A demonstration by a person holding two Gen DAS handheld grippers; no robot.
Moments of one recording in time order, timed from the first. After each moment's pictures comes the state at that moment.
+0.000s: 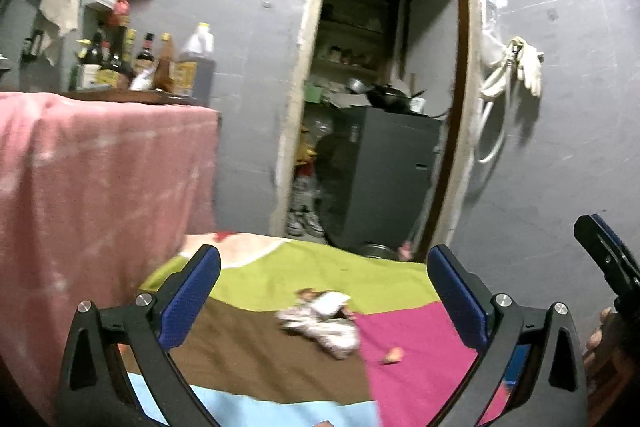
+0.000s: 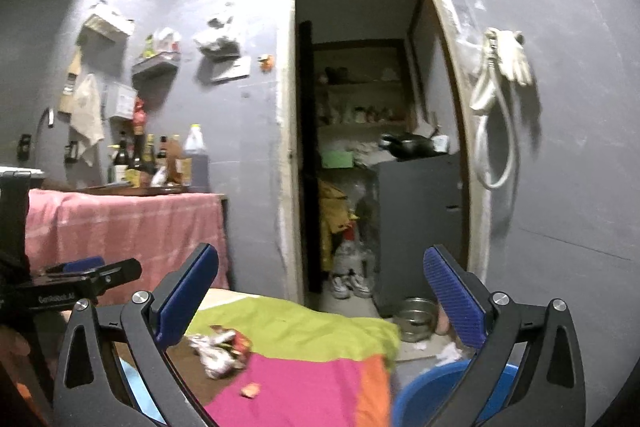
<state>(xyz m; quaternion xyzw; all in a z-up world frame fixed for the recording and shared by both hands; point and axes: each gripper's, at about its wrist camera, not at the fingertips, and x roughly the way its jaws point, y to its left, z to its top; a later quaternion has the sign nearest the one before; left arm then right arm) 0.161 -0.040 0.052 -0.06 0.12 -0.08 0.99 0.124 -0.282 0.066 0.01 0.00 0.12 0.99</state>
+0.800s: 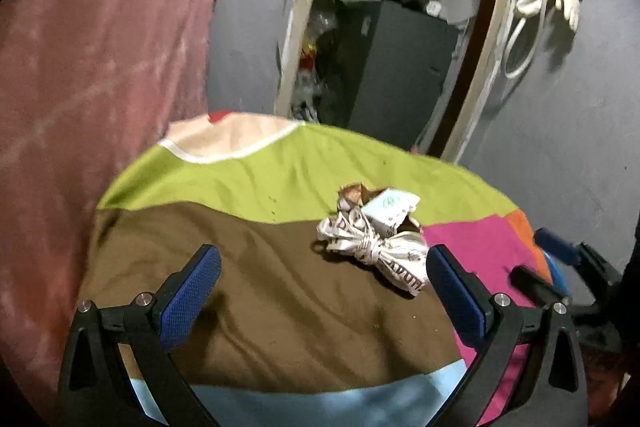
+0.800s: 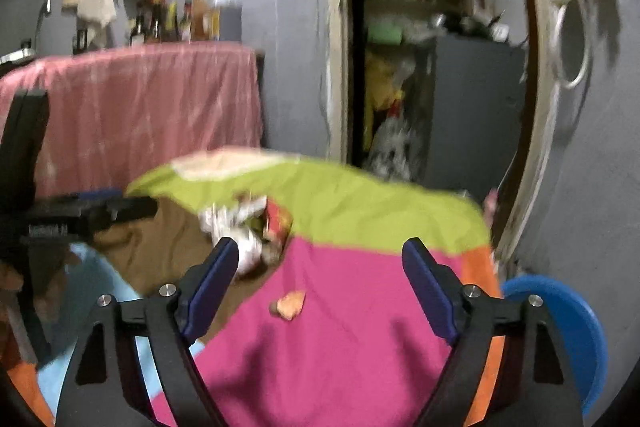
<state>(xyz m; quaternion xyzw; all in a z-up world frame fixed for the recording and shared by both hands) 0.254 -0.018 -0.039 -0.07 0.32 -0.11 0.94 0.219 -0.226 -0.044 -0.05 0.27 0.19 0.94</state>
